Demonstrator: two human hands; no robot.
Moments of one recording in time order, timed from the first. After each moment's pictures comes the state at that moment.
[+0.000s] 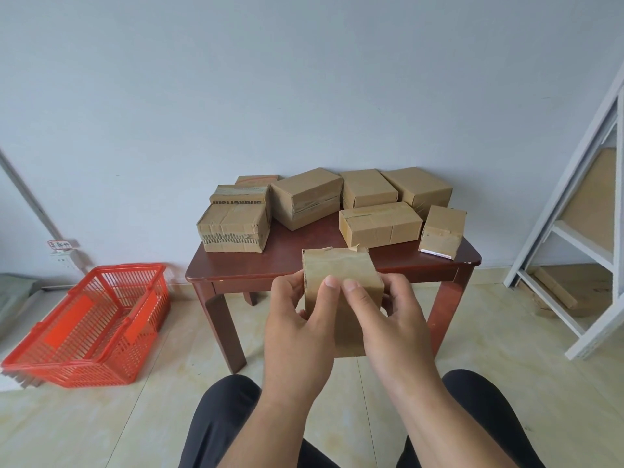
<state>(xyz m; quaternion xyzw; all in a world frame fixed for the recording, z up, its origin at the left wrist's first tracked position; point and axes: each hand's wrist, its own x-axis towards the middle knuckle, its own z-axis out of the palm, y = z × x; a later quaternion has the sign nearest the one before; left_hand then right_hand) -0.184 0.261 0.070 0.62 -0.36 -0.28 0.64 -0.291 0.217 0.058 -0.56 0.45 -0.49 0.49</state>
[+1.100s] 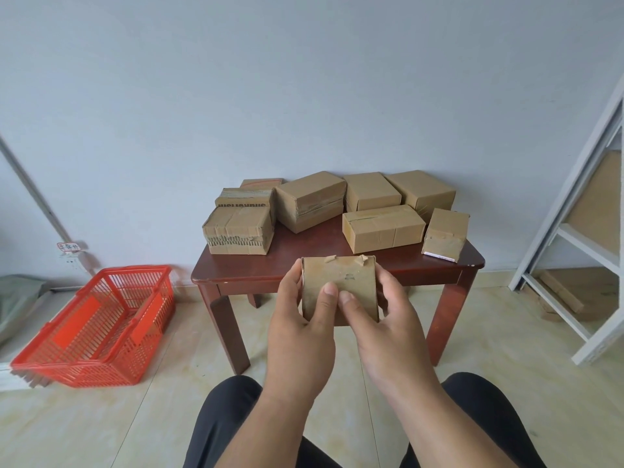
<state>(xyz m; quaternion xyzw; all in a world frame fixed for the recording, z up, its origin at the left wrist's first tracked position) -0.179 0.260 0.066 0.62 -0.39 -0.27 0.62 -0.286 0.214 0.051 -0.59 0.41 -0.49 0.49</state>
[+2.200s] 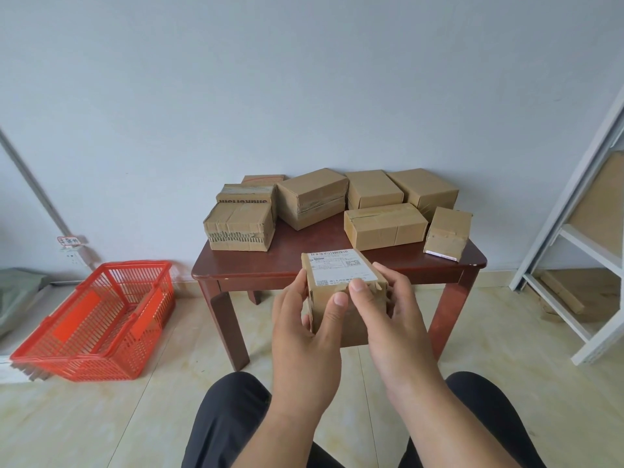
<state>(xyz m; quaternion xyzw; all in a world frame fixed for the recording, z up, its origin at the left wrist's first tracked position) -0.189 0.269 0.059 0.60 -0.40 -0.24 0.65 -0.288 0.215 0.054 -0.54 0.42 -0.50 0.54</state>
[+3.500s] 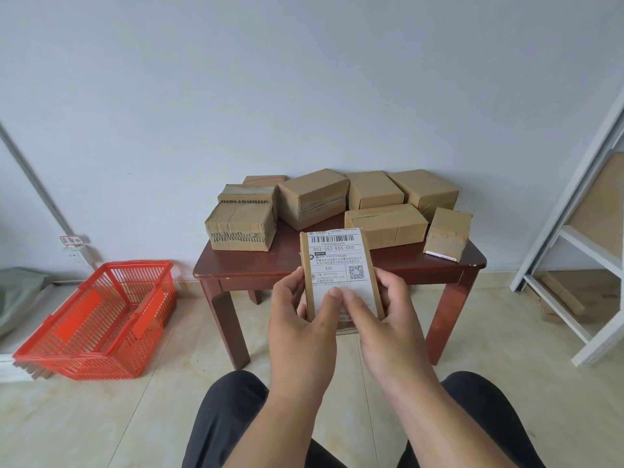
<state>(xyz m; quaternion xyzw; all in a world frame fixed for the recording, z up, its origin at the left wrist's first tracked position) -0.187 0.261 0.062 0.55 -0.31 -0.31 0.71 -0.284 0.215 0.047 -0.58 0.43 -0.48 0.50</state>
